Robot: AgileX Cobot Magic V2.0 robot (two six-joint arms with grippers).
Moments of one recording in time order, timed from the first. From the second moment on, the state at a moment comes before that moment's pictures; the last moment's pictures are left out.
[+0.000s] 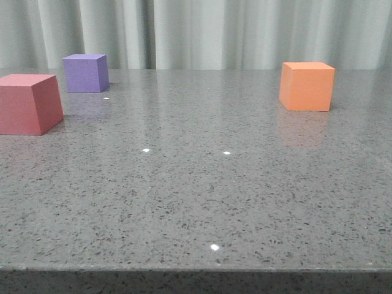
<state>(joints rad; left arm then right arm) -0.07 0.00 0.00 0.10 0.00 -0.15 0.02 0.67 -0.70 0.05 0.70 0.18</state>
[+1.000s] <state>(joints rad) -0.07 0.00 0.00 0.10 0.00 -0.15 0.12 0.93 -0.94 0.10 0.79 0.15</state>
